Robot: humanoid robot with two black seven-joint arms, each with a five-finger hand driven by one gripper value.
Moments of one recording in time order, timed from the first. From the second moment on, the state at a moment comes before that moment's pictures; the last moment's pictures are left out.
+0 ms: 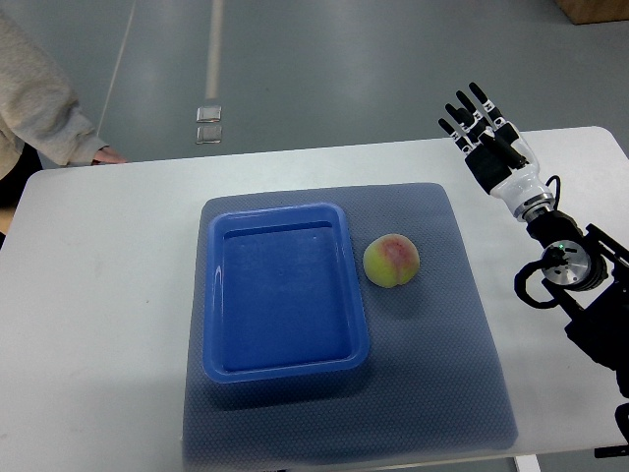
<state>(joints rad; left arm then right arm) -0.07 0.00 -0.04 -0.20 0.00 0.03 0.08 0.58 -0.19 1.04 0.73 -0.18 0.42 0.32</state>
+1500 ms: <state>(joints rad) -0.07 0.00 -0.04 -0.21 0.00 0.03 0.08 0.85 -0.47 0.33 1.01 -1.33 0.33 0.24</state>
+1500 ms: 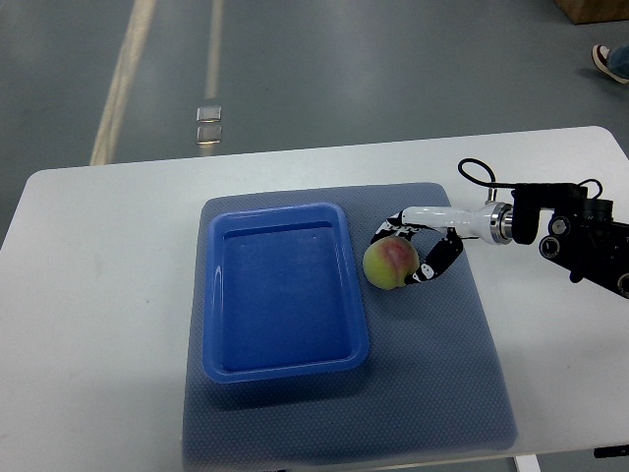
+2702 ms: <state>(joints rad) -0.07 0.00 -0.04 -0.21 0.00 0.03 0.08 1.08 -0.02 0.16 0.74 -1.18 0.34 0.19</state>
